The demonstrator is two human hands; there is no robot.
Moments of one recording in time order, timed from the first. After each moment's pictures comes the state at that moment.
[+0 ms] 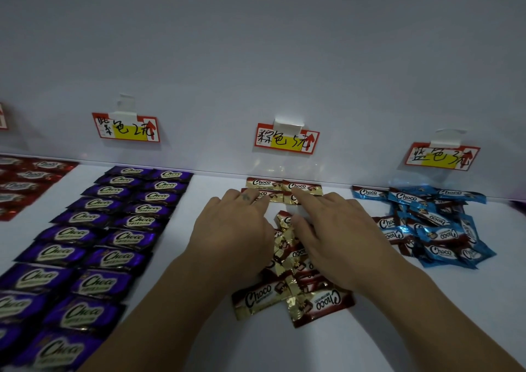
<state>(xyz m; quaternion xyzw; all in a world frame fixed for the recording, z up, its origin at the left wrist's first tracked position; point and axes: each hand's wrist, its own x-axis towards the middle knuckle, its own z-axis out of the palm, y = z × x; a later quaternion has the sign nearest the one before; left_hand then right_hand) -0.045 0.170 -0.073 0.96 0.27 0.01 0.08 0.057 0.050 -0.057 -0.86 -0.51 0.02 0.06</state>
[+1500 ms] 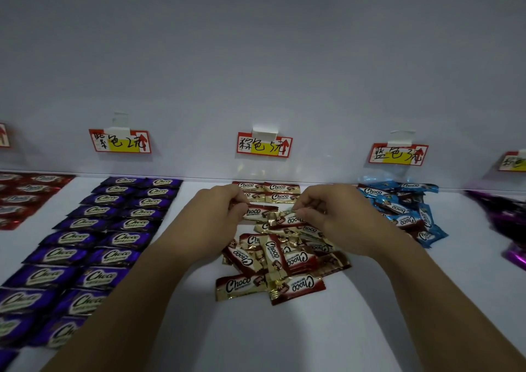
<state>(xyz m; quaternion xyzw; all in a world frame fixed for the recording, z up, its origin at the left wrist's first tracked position) -0.058 0.182 -0.066 0.91 0.26 0.15 0.29 0.086 0.023 -0.043 -0.83 -0.48 0.12 0.27</state>
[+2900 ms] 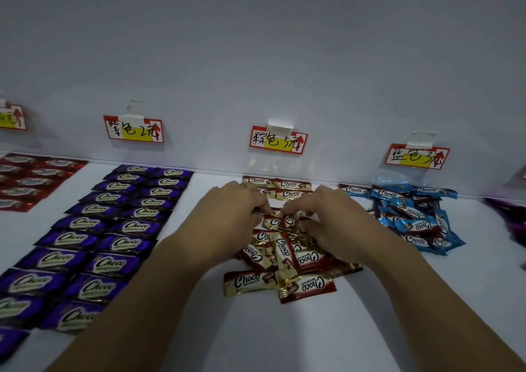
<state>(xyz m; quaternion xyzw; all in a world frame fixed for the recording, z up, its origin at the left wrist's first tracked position) -0.053 0.174 -0.066 0.97 0.21 0.08 0.12 0.077 0.040 -0.050 -0.83 -0.55 0.07 0.09</state>
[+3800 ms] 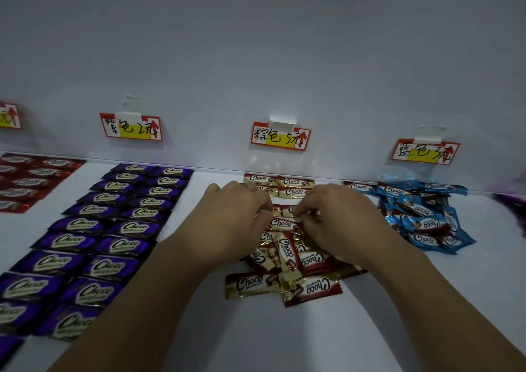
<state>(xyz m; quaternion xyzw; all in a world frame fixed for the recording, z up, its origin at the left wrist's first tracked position) -0.054 0.173 -0.067 0.97 0.21 0.05 0.09 0.071 0.044 -0.053 -0.85 -0.52 0.00 0.08</state>
